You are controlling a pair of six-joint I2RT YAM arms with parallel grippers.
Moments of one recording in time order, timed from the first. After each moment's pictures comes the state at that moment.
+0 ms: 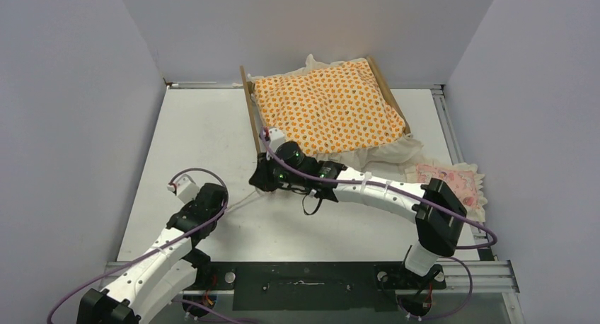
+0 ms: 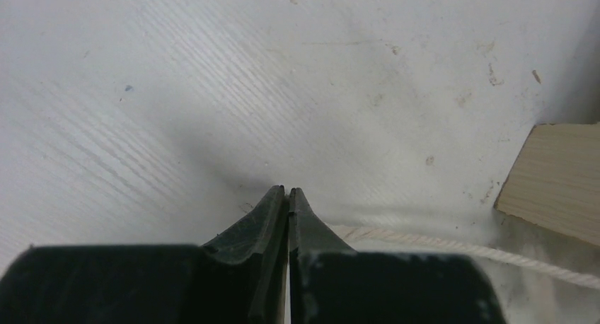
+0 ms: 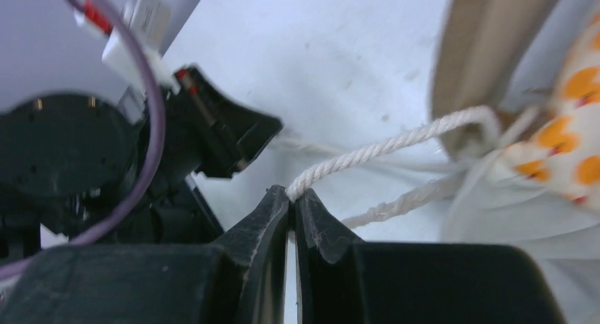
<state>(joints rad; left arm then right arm) -0.42 0.75 0.34 -0.57 -0.57 -1.12 0.99 1.67 1.29 -0.07 -0.09 0.54</state>
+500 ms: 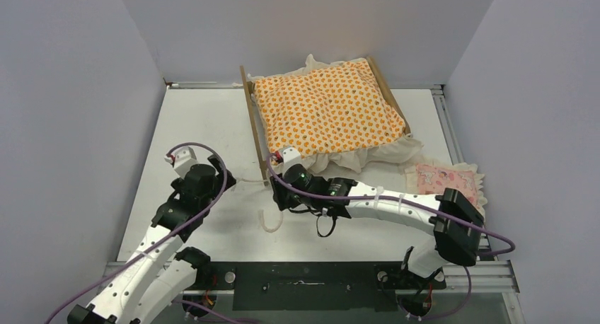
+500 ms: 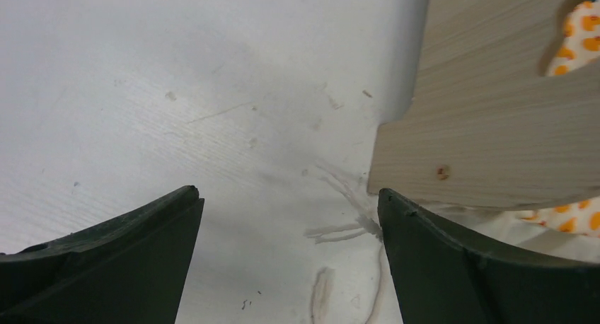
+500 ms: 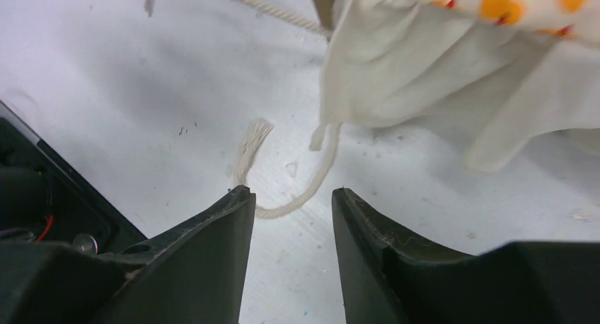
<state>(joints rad) -0.42 0.72 0.56 -0.55 -0.51 -0.87 1.12 1.56 1.07 -0.25 0.17 0.48</state>
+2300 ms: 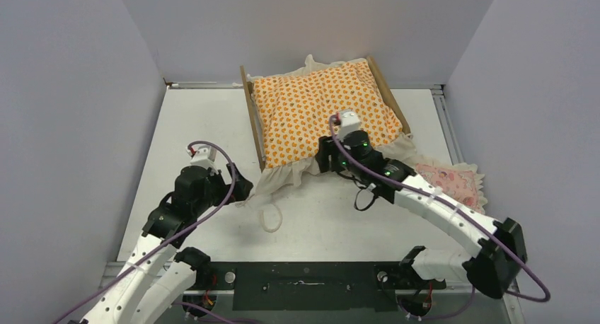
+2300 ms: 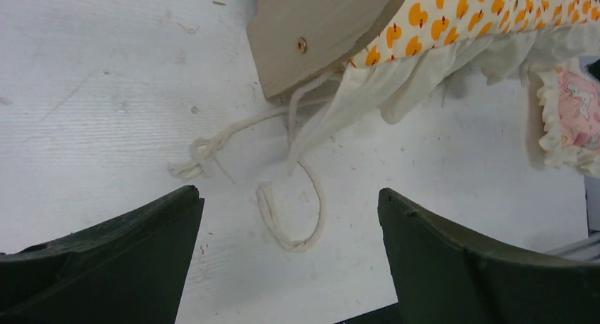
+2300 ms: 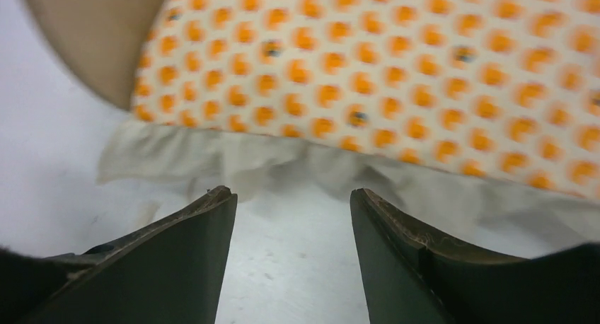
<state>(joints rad) -0.42 0.62 0.68 -0.62 -0.06 -0.59 0.84 1.32 1.05 -0.27 0.14 0.29</state>
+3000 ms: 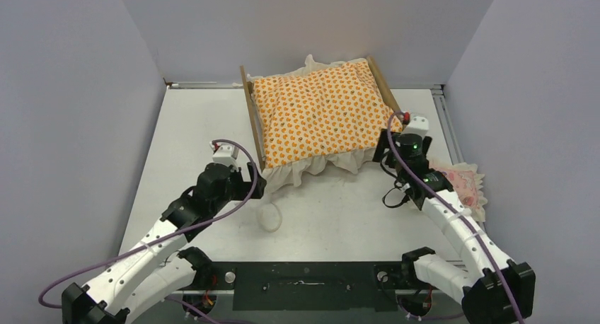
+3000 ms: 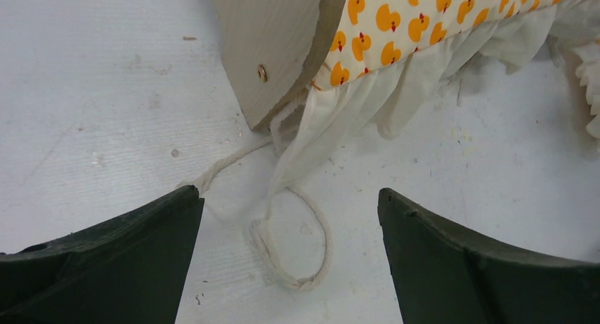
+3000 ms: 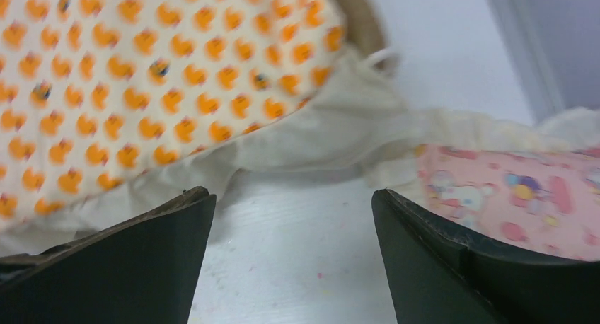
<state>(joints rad) -0.63 0.80 0.61 -0.35 -0.19 -0.54 0.33 1.03 0.74 -0.27 0.32 0.26</state>
